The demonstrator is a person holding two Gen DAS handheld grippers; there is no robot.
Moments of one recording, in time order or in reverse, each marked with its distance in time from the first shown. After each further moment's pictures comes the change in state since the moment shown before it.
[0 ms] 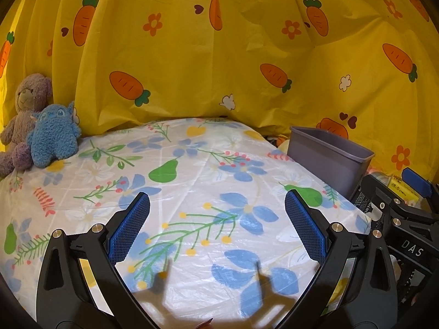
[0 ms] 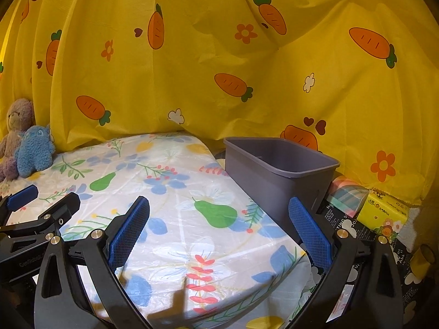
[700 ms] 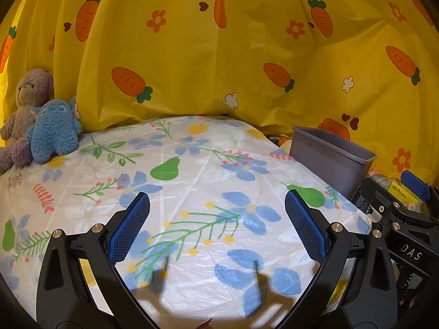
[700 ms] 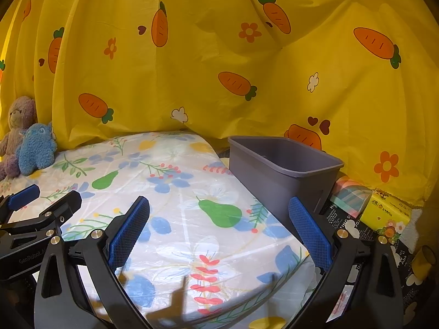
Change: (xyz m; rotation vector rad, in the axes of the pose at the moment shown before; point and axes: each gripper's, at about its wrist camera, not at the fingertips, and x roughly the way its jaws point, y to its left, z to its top) left arm 0.003 0.002 0.000 -0.017 0.010 0.006; right arm 0.003 0.005 -0.002 -0.008 0.003 0.011
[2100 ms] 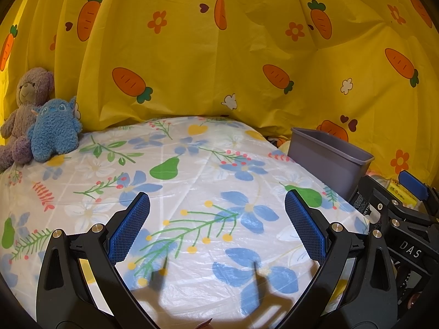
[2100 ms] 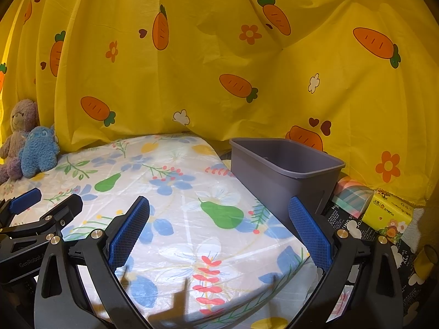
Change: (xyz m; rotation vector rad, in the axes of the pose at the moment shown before) left arm -0.003 -0.001 -0.002 -0.010 -0.006 -0.002; right arm -0.001 0.002 0.002 0.006 -0.005 0.006
